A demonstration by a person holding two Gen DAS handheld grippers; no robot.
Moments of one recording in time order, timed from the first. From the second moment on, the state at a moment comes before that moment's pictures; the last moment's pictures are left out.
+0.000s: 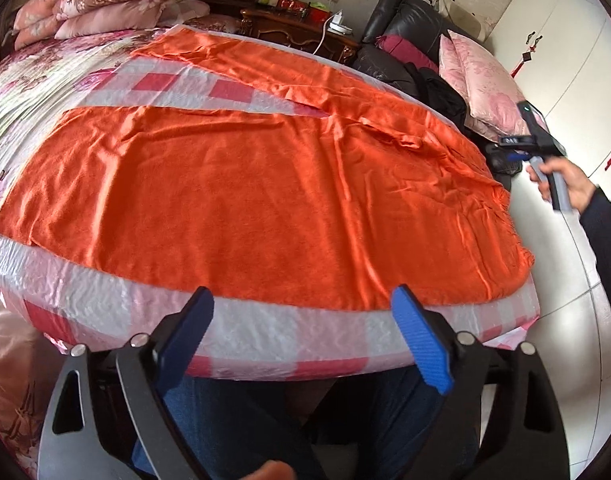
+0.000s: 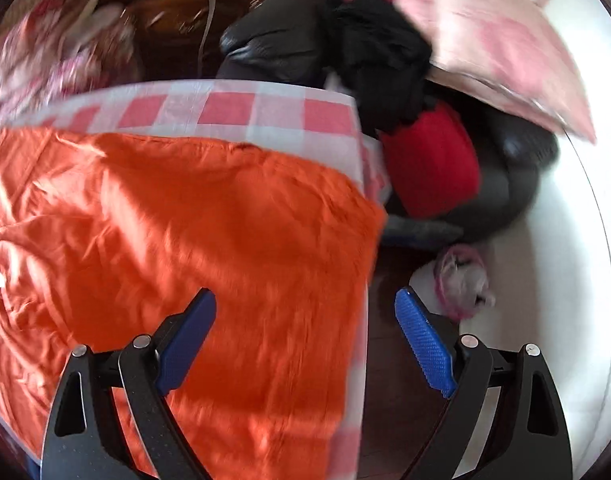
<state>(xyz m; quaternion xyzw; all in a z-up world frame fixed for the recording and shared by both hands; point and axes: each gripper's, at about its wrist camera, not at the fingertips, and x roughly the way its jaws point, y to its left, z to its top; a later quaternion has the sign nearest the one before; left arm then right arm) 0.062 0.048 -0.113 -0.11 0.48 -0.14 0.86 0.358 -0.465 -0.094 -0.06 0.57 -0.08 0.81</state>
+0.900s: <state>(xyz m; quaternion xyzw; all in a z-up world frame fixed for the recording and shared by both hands) 0.400 0.193 -0.060 -0.35 0.47 -0.12 0.80 0.353 -0.396 -0.019 -0.07 0.46 0.09 0.88</state>
